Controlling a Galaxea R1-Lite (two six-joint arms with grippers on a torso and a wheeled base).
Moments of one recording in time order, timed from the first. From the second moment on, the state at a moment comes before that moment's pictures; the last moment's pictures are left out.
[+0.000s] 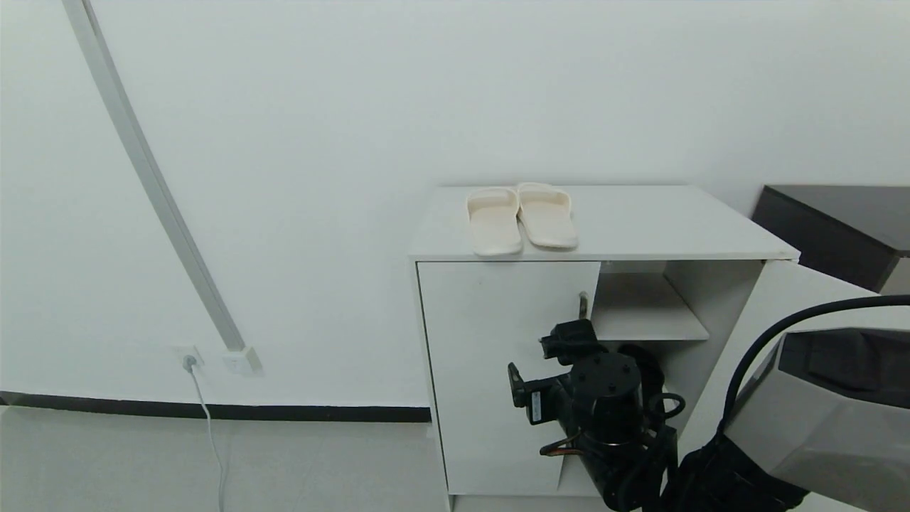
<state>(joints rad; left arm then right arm) 0.00 0.00 0.00 0.00 -0.08 0.01 0.84 2.15 -0.74 -1.20 -0.60 0.12</state>
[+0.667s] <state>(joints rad) 0.00 0.00 0.00 0.00 -0.08 0.01 0.83 2.07 -0.73 -1.20 -0.60 0.10</state>
